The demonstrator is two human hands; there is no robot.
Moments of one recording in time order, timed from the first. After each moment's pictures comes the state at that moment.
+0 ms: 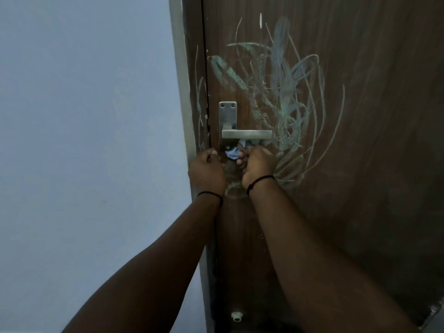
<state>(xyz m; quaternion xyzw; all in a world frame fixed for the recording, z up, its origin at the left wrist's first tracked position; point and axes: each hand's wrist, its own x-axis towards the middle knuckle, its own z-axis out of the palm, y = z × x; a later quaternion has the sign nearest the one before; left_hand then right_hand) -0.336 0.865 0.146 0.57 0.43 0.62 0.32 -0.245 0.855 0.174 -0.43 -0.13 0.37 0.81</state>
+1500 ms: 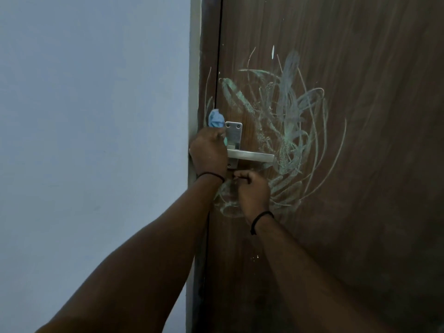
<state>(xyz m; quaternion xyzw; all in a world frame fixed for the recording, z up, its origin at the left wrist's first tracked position) -0.329 0.875 0.224 0.62 0.38 0.68 0.08 -0.239 0.839 0.144 -0.61 -0.43 0.13 0.65</state>
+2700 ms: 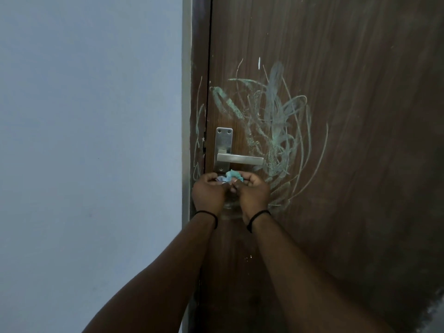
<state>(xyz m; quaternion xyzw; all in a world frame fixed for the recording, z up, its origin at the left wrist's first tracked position) -0.325 0.850 0.152 0.55 0.40 0.56 0.46 -0.237 0.827 0.150 -0.49 -0.34 0.25 0.76</state>
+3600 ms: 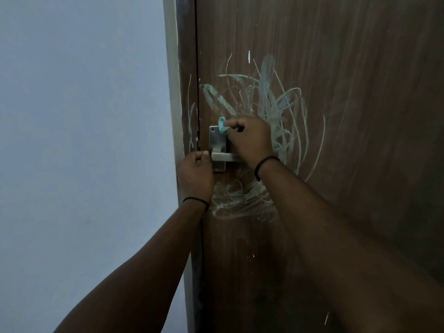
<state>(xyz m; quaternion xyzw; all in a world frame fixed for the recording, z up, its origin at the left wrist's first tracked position) -0.336 0.863 0.189 0.59 0.39 0.64 0.29 -0.214 0.839 0.263 -0.56 -0.58 -0.11 0.58</state>
